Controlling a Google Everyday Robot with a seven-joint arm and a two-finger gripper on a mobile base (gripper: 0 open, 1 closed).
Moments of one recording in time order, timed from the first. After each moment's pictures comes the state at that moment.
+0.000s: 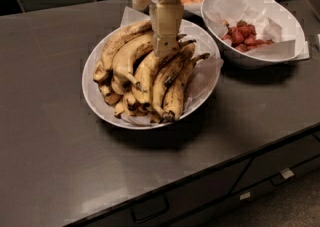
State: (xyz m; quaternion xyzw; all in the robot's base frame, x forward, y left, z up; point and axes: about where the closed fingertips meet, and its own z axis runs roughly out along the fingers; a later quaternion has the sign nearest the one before) arm 0.523 0.008 1.018 -0.81 0.56 0.00 0.16
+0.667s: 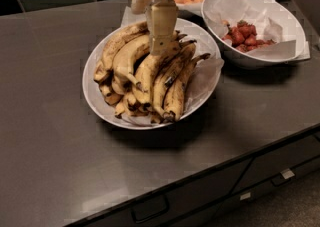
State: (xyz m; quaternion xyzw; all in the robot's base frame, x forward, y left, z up) arm 0.533 0.012 1.011 -0.81 0.57 0.00 0.15
